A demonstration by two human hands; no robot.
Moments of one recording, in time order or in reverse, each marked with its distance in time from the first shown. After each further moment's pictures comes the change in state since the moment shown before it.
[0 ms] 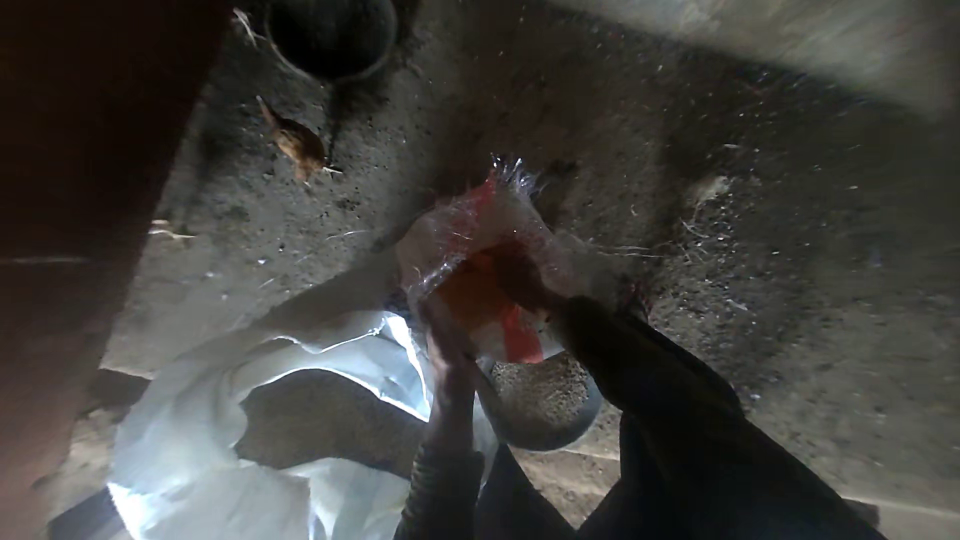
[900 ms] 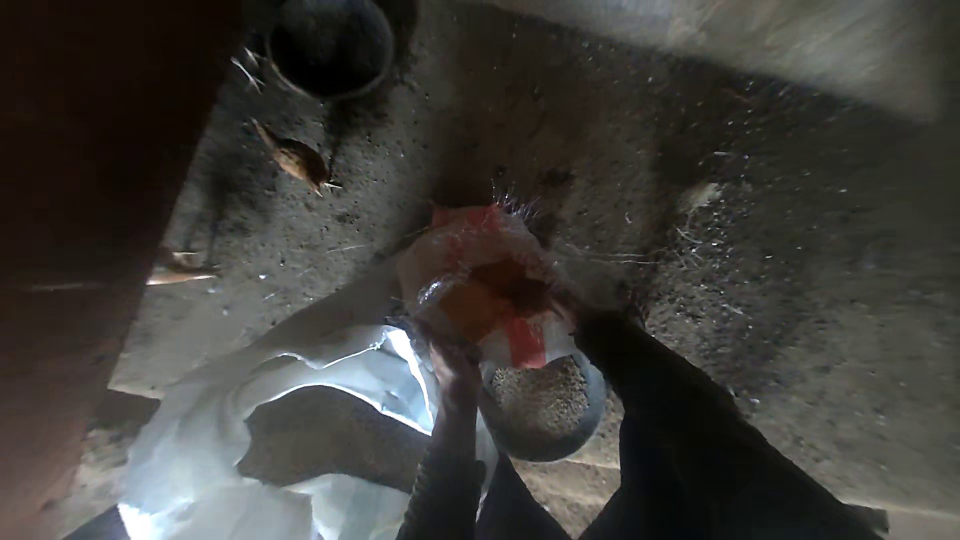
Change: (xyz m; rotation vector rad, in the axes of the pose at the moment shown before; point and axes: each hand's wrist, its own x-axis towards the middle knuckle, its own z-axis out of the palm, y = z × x) left_hand -0.003 -0.001 0.014 -0.123 0.027 -0.035; right_hand -0.045 0.029 -0.045 0.262 -0.258 0.046
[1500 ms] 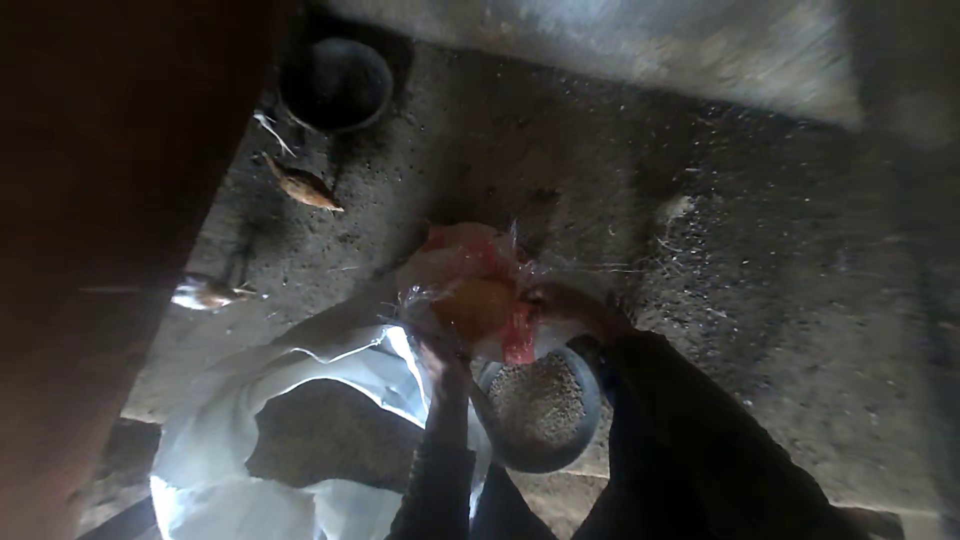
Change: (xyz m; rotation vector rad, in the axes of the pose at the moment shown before) left_hand -0.001 0.005 -0.004 -0.024 -0.036 0.090; right_hand -0.033 0.011 -0.031 -0.145 -0.078 -0.132
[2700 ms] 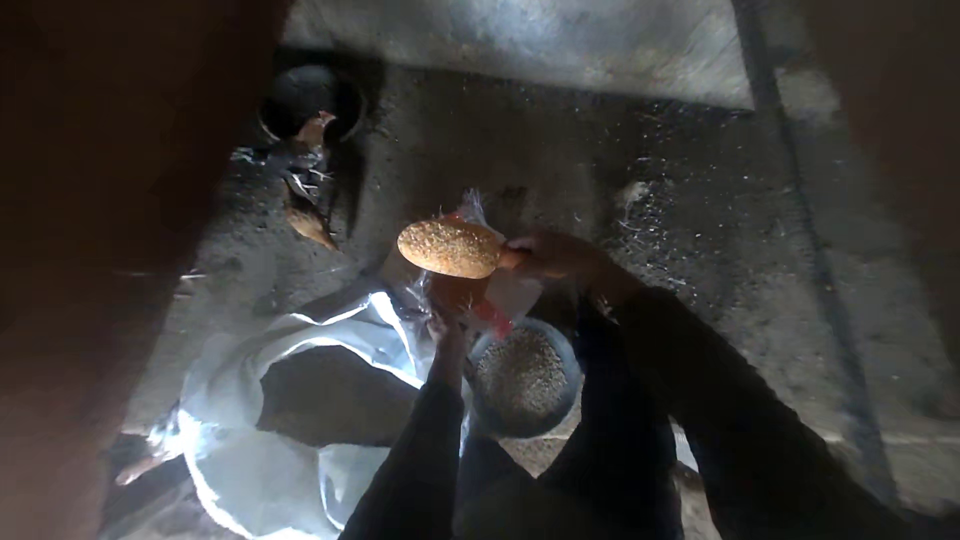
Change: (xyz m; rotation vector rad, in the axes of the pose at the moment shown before) left_hand -0.046 -0.022 -0.010 0.565 -0.113 -0.034; right_hand -0.110 -0.076 -0.025 0.251 0.191 -0.211
